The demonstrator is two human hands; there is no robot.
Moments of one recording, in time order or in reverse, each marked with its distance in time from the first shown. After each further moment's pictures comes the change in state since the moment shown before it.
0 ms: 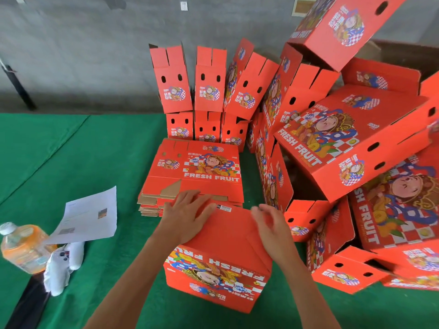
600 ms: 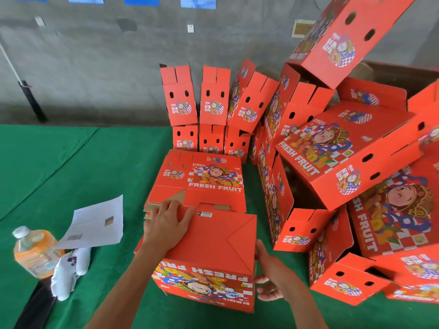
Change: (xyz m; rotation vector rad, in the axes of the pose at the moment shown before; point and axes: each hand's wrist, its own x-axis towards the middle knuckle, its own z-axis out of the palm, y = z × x) left_hand -0.025 -0.028 -0.015 -0.114 0.137 -0.332; right_hand -0.031 0.012 0.009 0.064 -0.446 0.836
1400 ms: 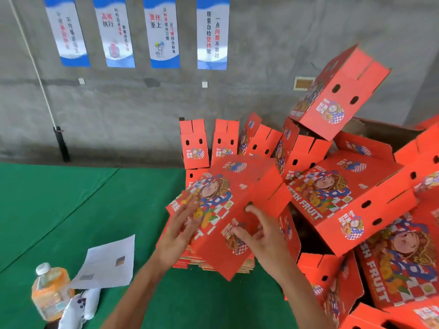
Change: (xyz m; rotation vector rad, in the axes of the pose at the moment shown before) left_hand -0.007 0.040 -0.089 -0.851 0.047 0.303; right_hand -0.094 -0.114 -0.006 -0.187 0.378 -1.186
